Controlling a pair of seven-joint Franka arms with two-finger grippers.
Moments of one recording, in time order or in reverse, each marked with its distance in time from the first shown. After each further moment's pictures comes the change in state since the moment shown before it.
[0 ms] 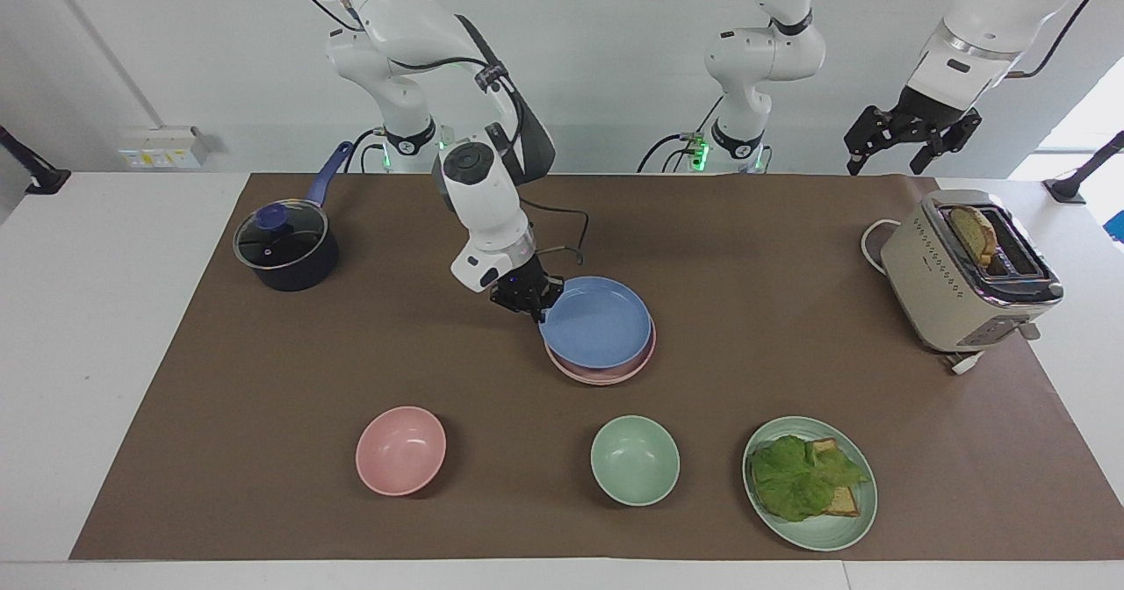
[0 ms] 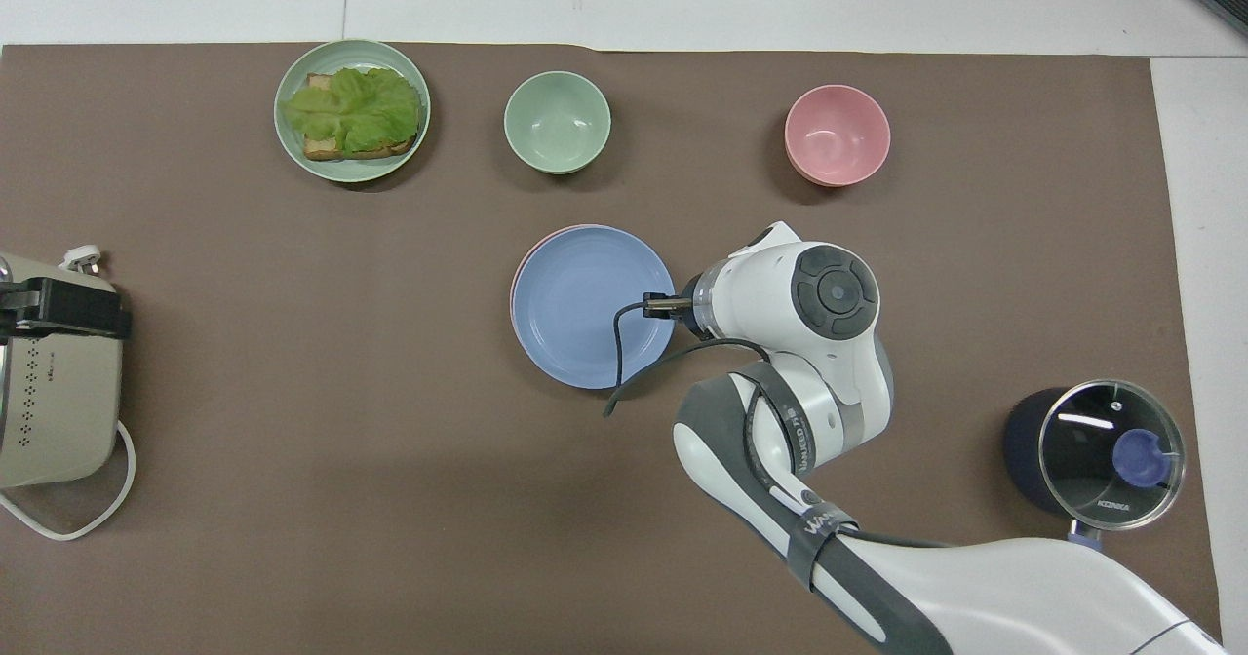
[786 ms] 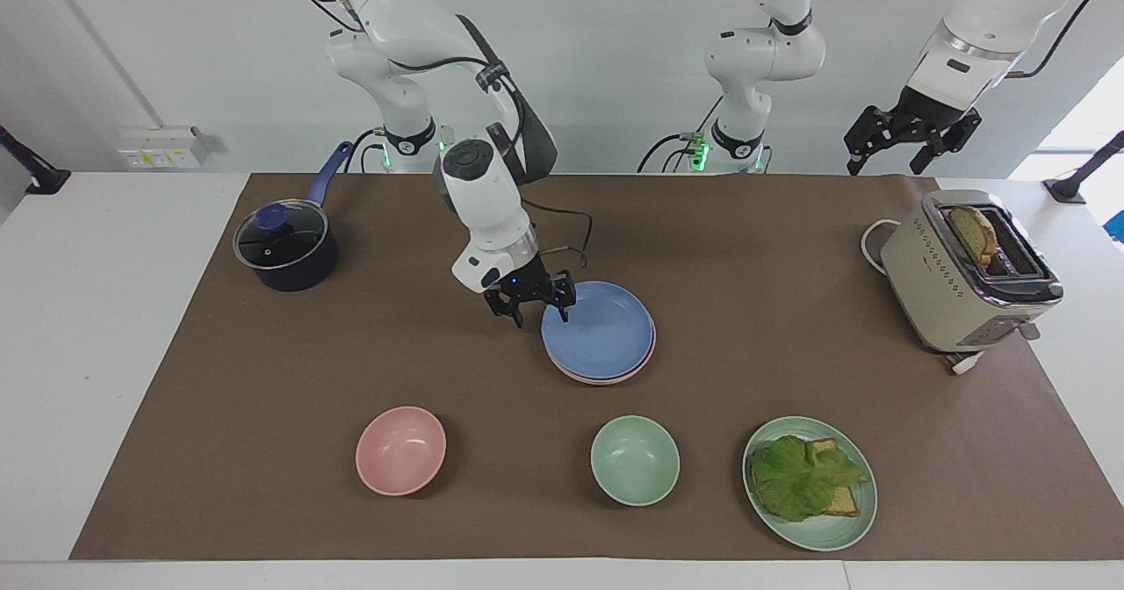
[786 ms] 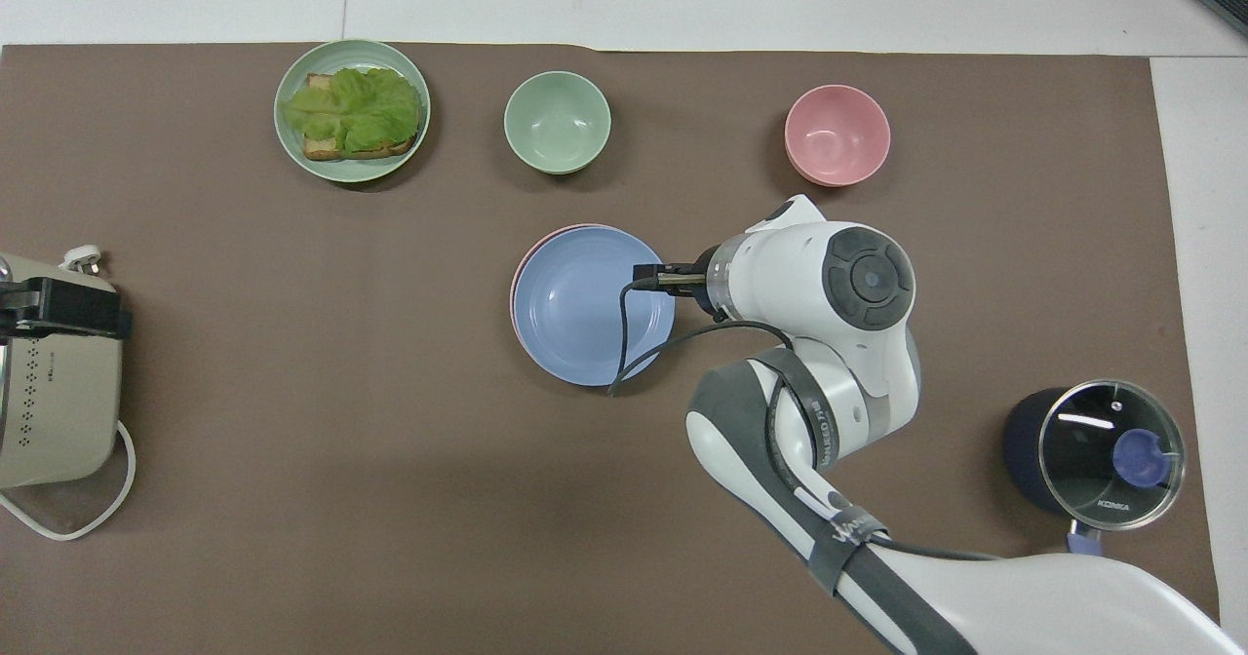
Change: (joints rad) left arm 0.000 0.000 0.000 0.000 0.000 0.000 0.000; right arm -0.024 -0.058 -0.010 0.050 0.000 -0.033 -0.002
